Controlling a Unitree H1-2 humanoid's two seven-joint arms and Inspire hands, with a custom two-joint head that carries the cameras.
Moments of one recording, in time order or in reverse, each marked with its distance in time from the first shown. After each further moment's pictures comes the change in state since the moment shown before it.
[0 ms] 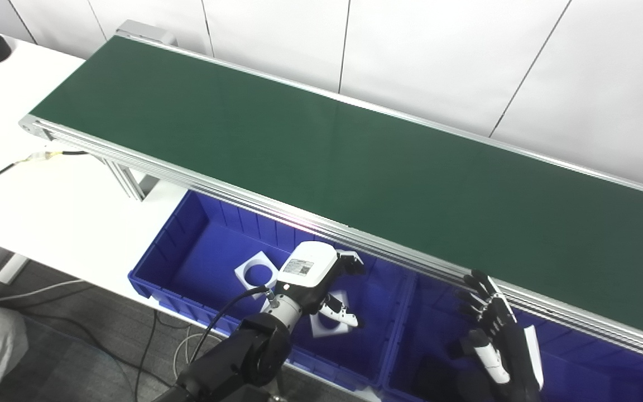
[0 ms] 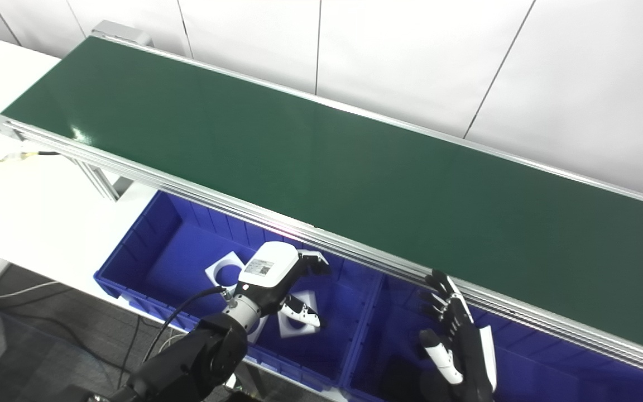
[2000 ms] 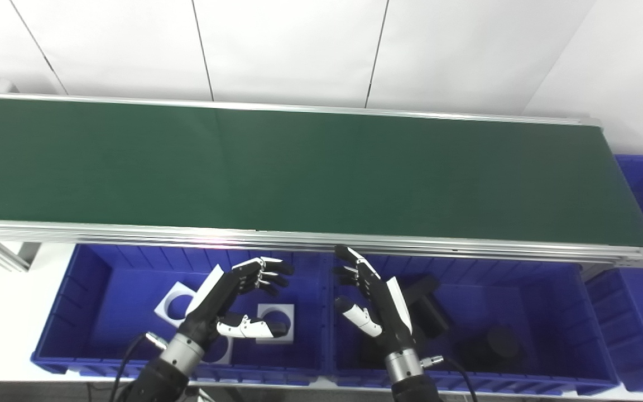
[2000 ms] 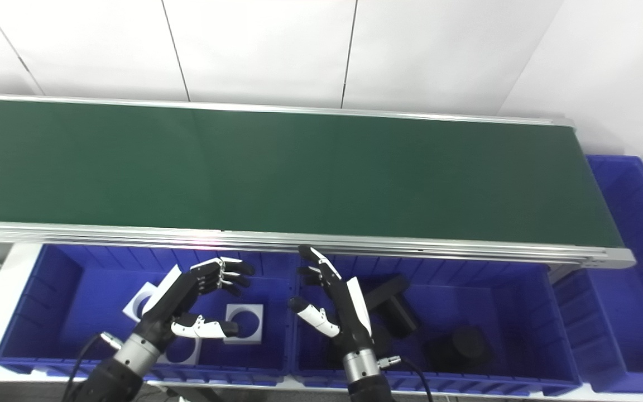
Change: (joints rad) left arm 0.100 0.011 0.196 -0.030 -0.850 -0.474 -0.486; right arm -0.033 0.114 0.139 0.139 -0.174 0.000 -0.239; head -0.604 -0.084
